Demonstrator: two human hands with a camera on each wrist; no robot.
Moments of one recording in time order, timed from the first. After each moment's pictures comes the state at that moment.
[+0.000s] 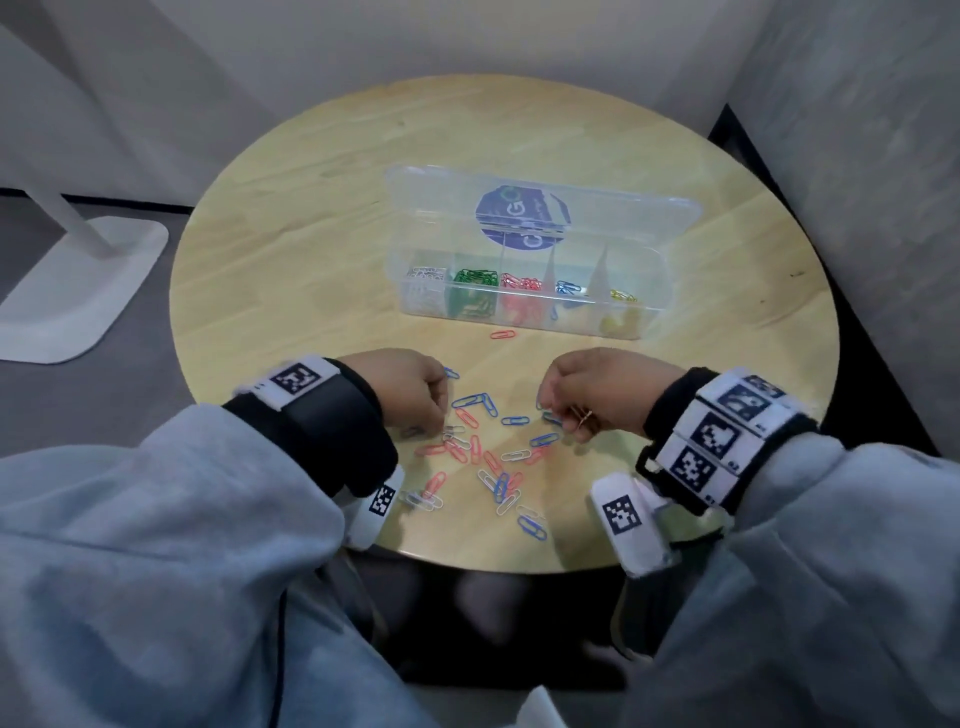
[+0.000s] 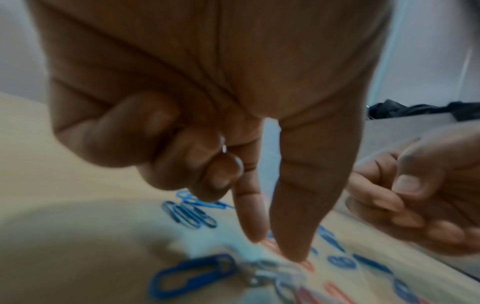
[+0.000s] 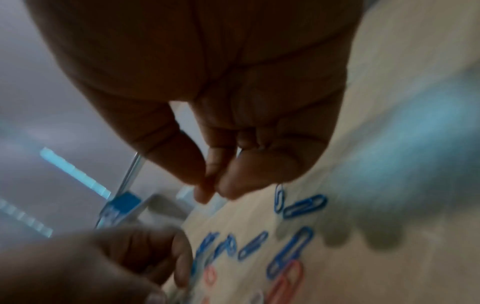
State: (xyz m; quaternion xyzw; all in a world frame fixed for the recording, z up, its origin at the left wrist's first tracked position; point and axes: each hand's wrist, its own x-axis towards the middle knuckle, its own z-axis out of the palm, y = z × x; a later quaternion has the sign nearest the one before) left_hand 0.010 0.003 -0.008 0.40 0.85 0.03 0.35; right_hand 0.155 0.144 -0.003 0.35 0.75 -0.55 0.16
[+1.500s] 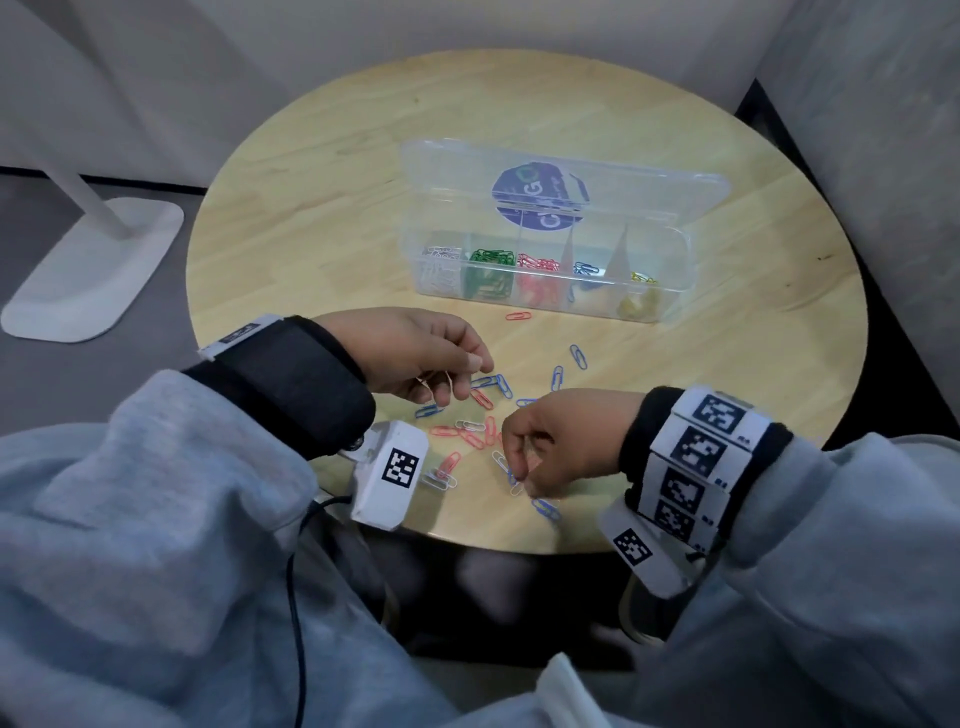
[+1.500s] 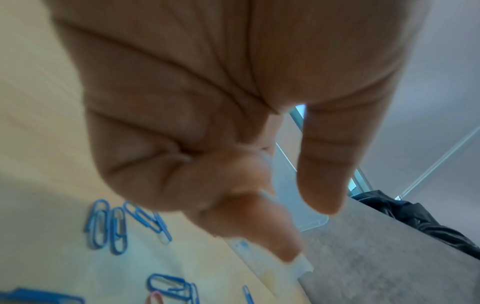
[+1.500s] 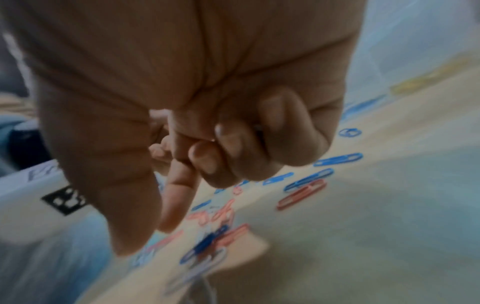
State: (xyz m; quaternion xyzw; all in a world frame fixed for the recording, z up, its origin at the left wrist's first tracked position) left_hand 0.005 -0.004 0.013 0.30 0.72 0.30 0.55; right_hand 0.152 0.106 -0.012 0.09 0.90 -0.29 0.31
